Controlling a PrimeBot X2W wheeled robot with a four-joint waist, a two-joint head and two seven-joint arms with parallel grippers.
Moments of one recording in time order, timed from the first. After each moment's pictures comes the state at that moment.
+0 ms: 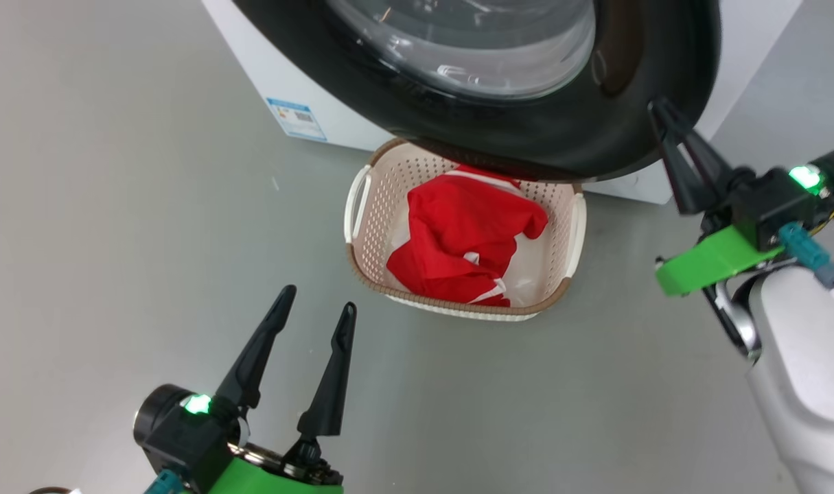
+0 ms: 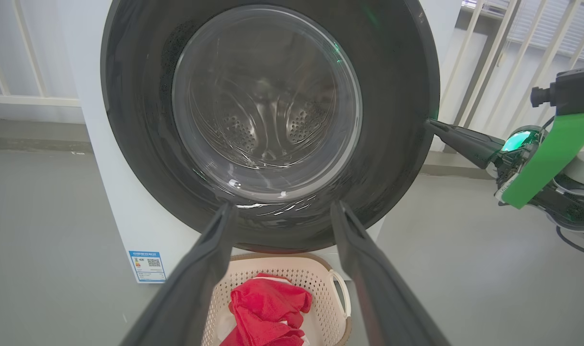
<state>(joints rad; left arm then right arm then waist) -0.13 0.04 -0.22 -0.03 -0.24 -0.12 -0.26 -0.54 -0.21 0.15 0.32 0.06 0.12 -0.26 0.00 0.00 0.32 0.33</state>
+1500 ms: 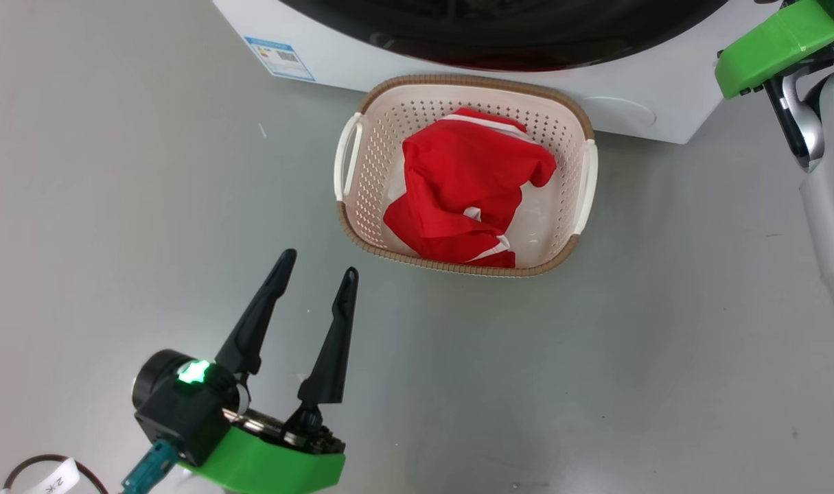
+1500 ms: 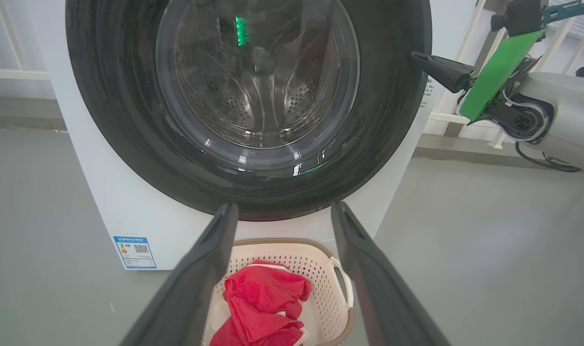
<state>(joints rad) -0.21 0.04 -0.23 -0.03 -0.26 -0.12 -0.26 -1.05 -0.23 0.12 0.66 -0.04 0.14 -0.26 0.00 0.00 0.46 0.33</state>
